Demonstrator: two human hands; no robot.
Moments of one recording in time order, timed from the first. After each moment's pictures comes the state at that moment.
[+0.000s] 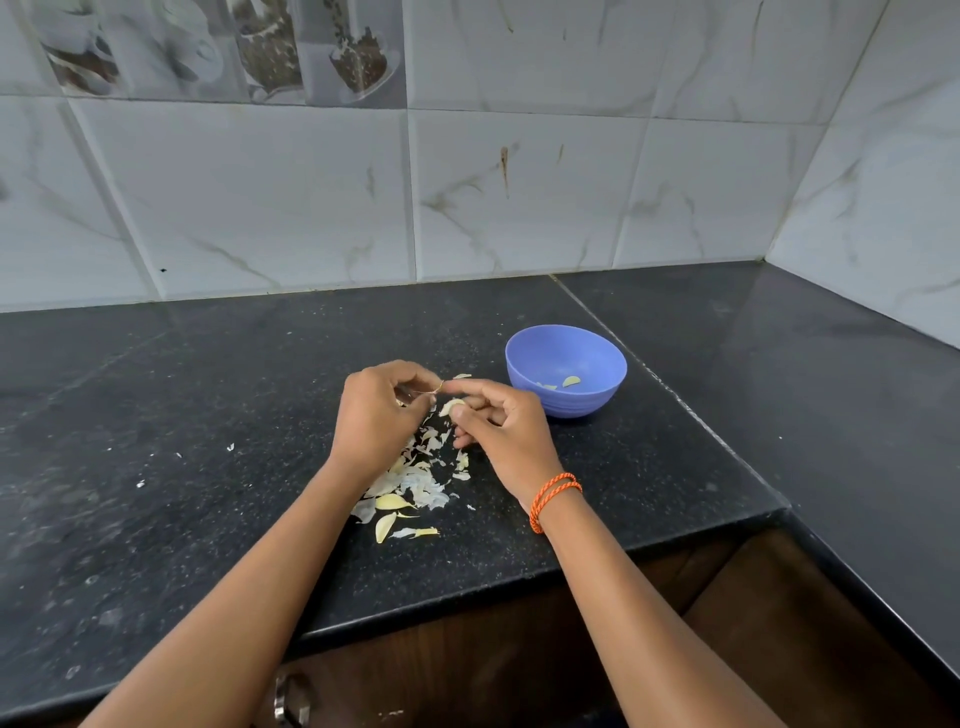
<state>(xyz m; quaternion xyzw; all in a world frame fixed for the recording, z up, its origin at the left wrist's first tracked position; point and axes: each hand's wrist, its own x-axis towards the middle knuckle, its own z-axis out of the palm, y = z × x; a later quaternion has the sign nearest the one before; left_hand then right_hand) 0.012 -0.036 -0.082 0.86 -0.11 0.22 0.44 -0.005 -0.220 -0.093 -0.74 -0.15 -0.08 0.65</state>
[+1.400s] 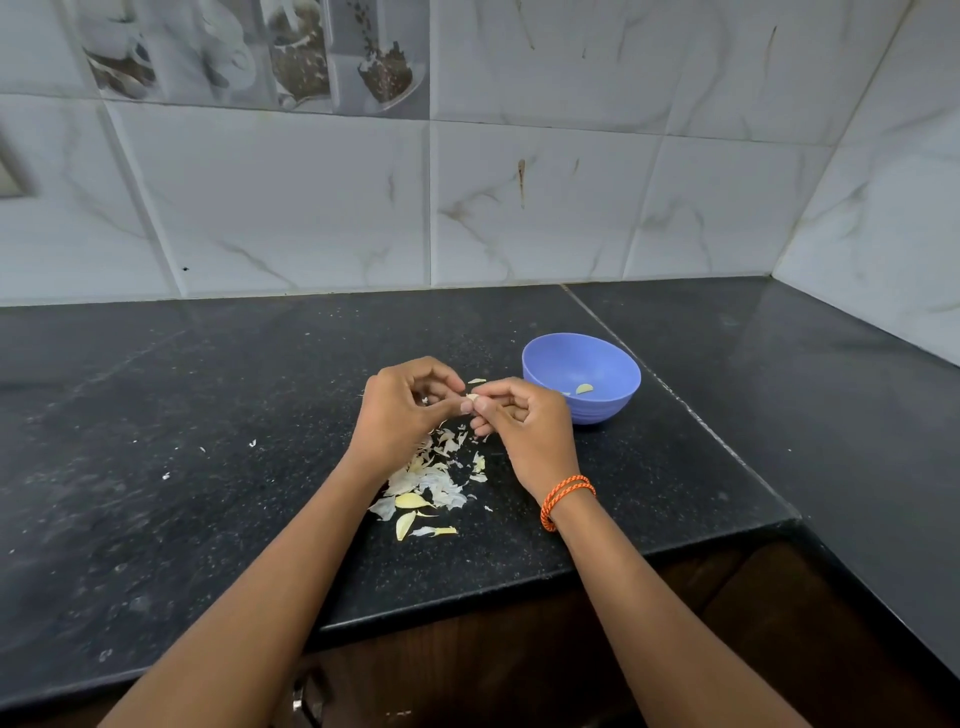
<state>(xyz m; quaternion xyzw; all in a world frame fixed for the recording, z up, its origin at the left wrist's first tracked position) 0.012 -0.033 -0.081 0.79 -0.15 0.16 0.57 -0.002 -0.218 -0.087 -0.76 -0.13 -0.14 0.62</state>
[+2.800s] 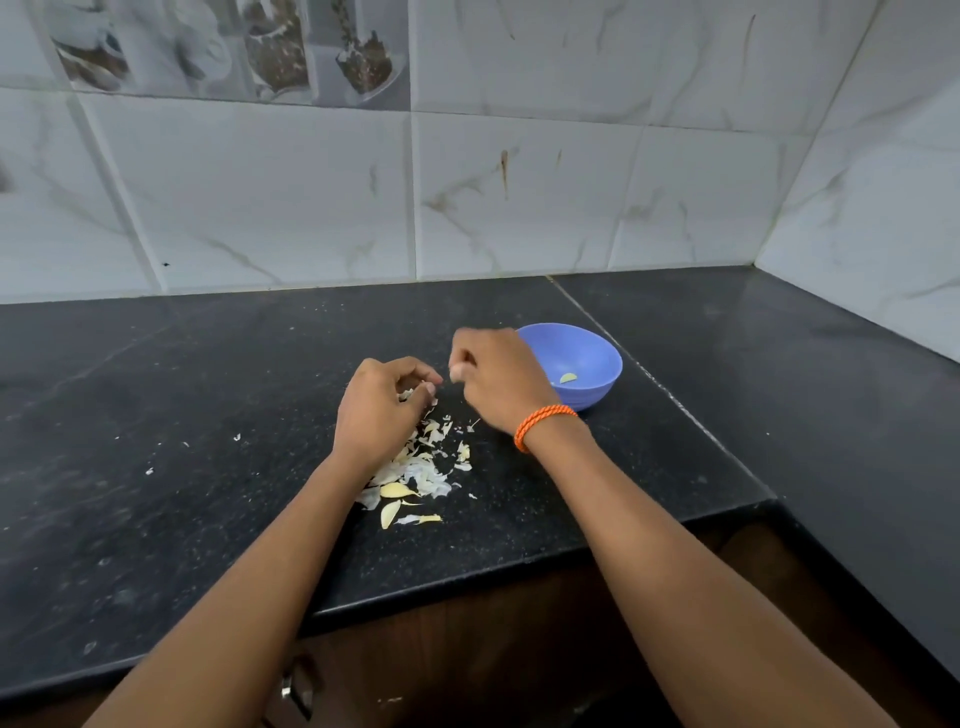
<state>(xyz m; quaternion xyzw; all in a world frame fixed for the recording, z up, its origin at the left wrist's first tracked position) 0.018 -0.032 -0.093 0.88 -0.10 0.22 0.41 0.017 -0.208 -0.021 -0.94 -0.18 -0.16 0.24</state>
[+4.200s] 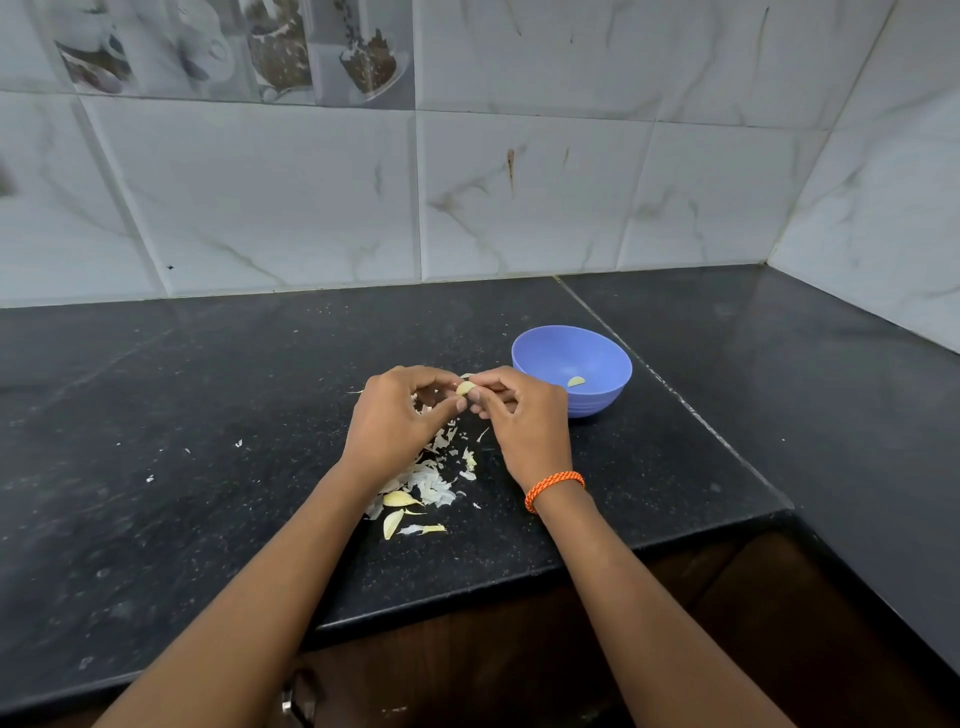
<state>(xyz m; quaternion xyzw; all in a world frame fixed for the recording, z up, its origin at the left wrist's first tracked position) 0.010 -0.038 -0.086 0.86 -0.17 0.20 0.44 0.007 -0.223 -0.089 -0.82 -0.14 -0.23 0.51</state>
